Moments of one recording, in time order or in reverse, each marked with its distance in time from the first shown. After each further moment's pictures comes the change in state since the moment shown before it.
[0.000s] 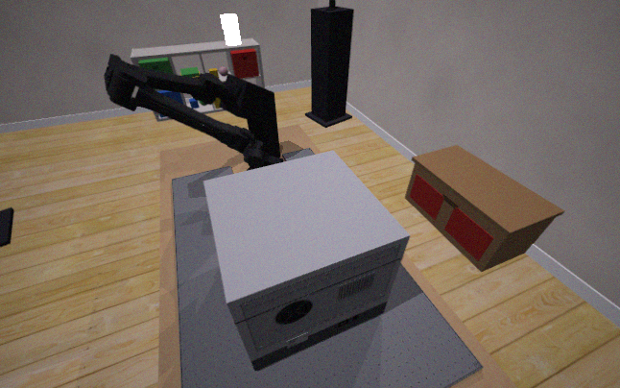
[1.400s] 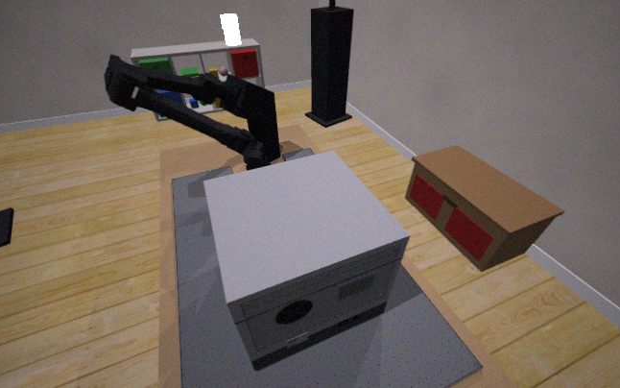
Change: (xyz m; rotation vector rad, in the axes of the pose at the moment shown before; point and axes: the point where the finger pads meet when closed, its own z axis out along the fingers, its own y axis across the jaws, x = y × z) arm 0.000 -0.003 0.002 -0.003 0.007 0.750
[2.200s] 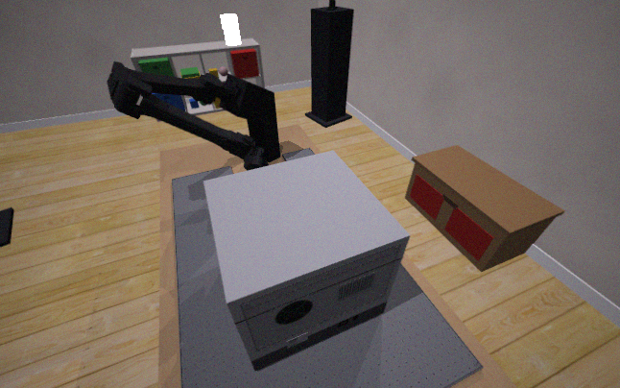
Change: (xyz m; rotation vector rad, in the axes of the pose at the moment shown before) arm 0.003 0.001 0.027 -0.003 0.009 0.008
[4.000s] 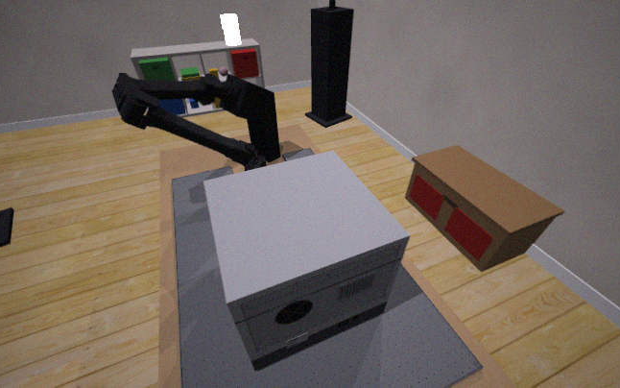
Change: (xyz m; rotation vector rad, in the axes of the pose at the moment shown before) arm -0.001 0.000 0.039 0.000 -0.002 -0.001
